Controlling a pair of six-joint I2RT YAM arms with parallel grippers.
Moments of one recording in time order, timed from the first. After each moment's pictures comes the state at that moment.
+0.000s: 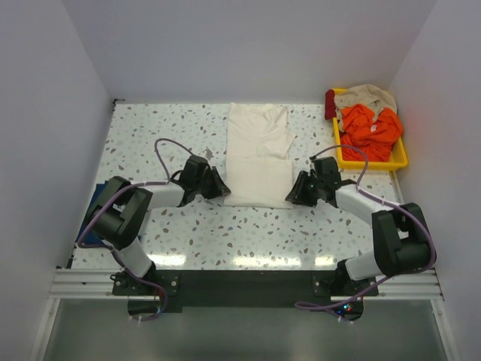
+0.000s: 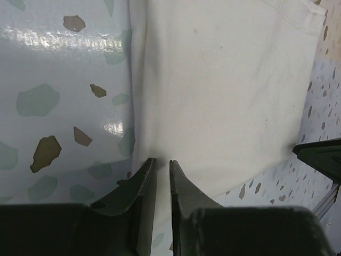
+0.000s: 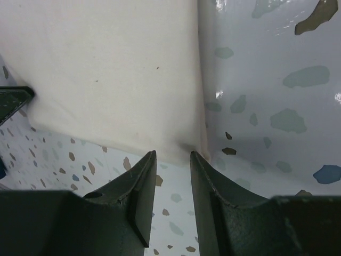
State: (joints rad) left arm -0.47 1.71 0.73 0.22 0.22 -0.77; right arm 0.26 1.44 0.68 -0.20 -0.28 0.61
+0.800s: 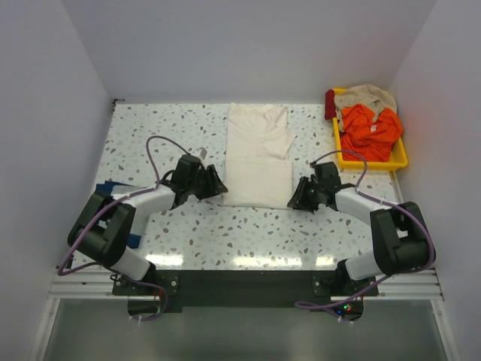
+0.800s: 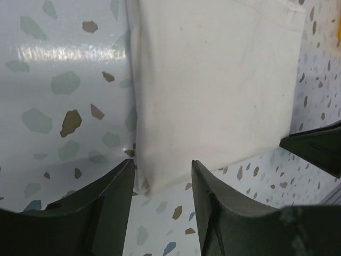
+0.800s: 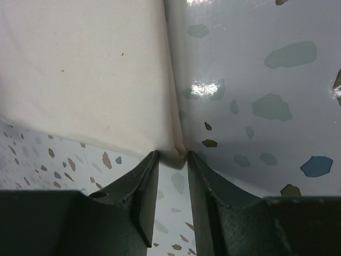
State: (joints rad) left arm -0.45 1.53 0.73 0.08 0.20 -0.70; right arm 0.25 1.45 0.63 -0.18 -0.27 0.59
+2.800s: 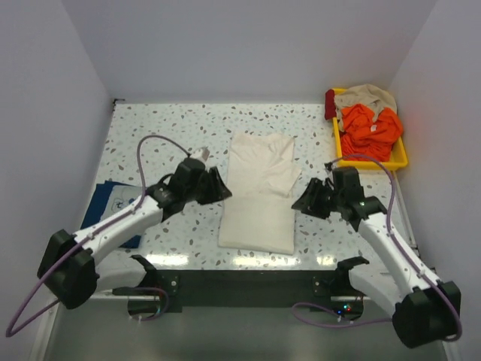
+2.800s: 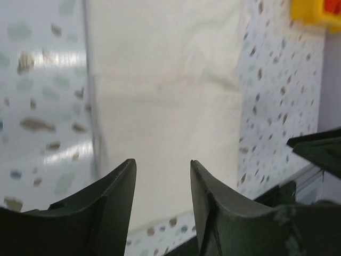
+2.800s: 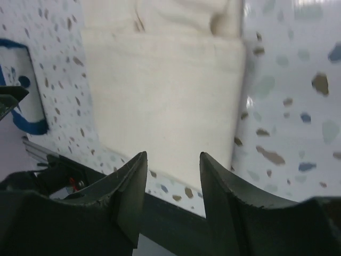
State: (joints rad) left arm -0.66 1.14 0.69 -0.30 0.05 -0.82; right arm 0.25 0.88 0.60 -0.64 -0.35 0.66
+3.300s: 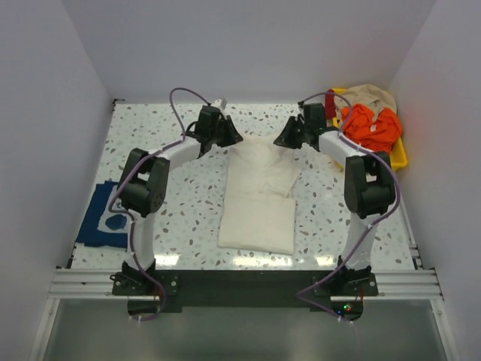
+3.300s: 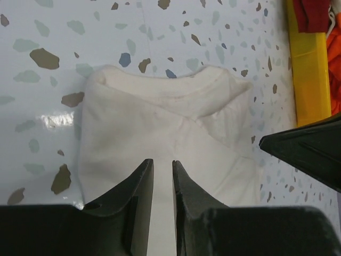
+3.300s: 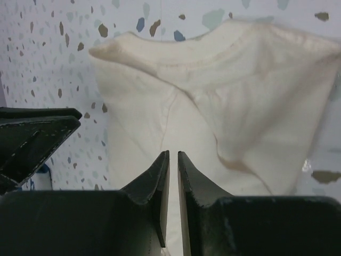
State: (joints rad) left arm -0.42 2.05 1.45 0.04 0.19 -0.62; right arm 0.21 1.96 1.41 -0.19 -0.34 0.59
